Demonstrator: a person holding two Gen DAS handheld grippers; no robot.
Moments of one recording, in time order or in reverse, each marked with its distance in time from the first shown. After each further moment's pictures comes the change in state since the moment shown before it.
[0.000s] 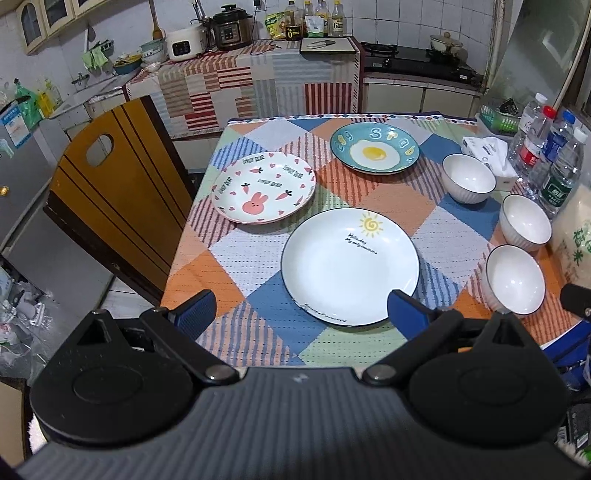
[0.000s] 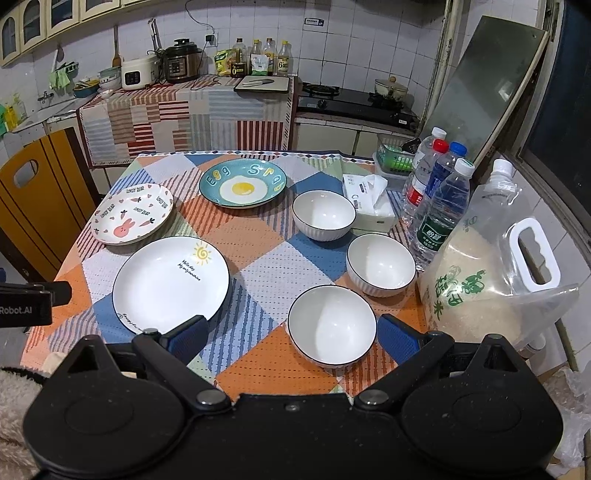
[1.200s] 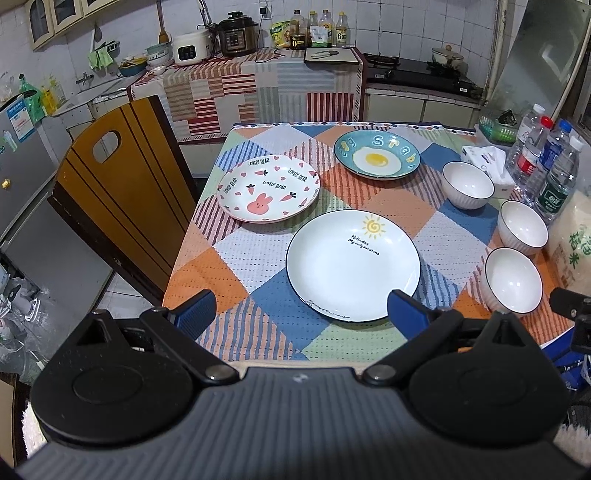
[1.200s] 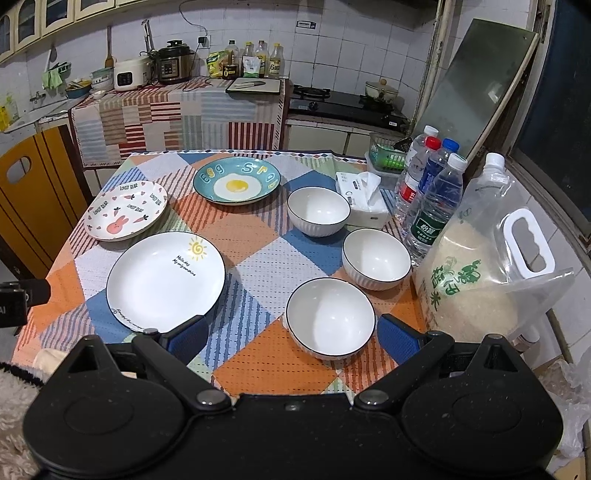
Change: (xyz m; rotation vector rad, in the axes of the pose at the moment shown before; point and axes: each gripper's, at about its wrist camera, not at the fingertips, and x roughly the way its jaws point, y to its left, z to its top) left arm -0.007 0.015 -0.019 -0.033 -0.039 -0.021; right arm 0.001 0.009 -0.015 0.008 -0.015 -0.036
